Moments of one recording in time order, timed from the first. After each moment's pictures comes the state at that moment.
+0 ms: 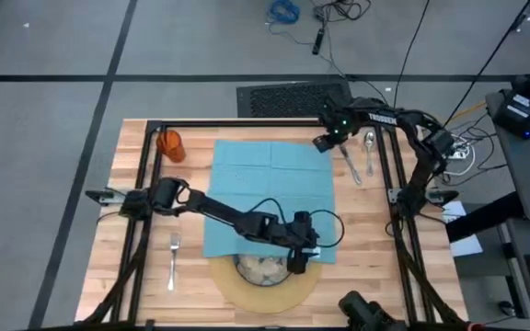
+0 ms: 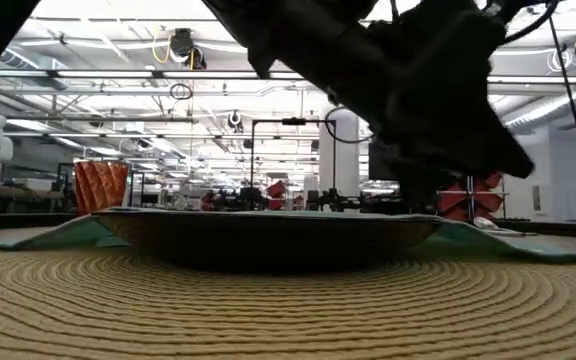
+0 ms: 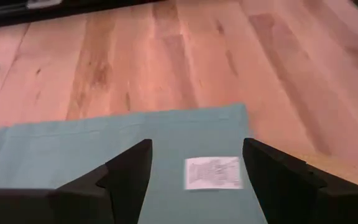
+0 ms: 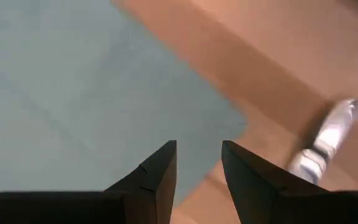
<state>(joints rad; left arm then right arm) -0.23 2.26 1.60 0.07 -0.09 0.03 -0.89 1.80 1.17 -0.78 -0.18 0.11</state>
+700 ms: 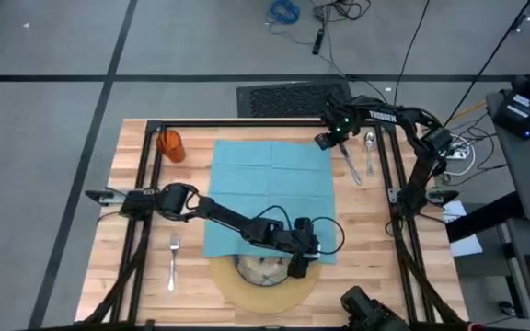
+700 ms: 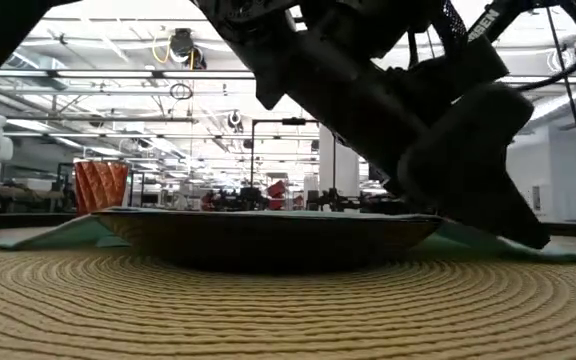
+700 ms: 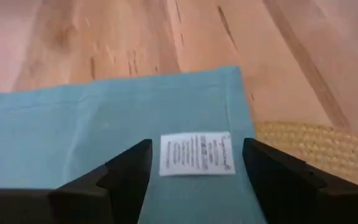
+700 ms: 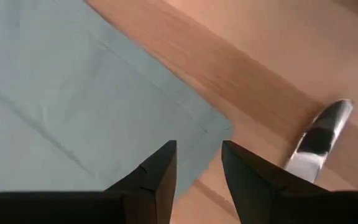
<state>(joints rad) -0.24 2.35 1.65 0.02 -0.06 0.02 -0.92 1.82 1.17 -0.76 -0.25 0.11</state>
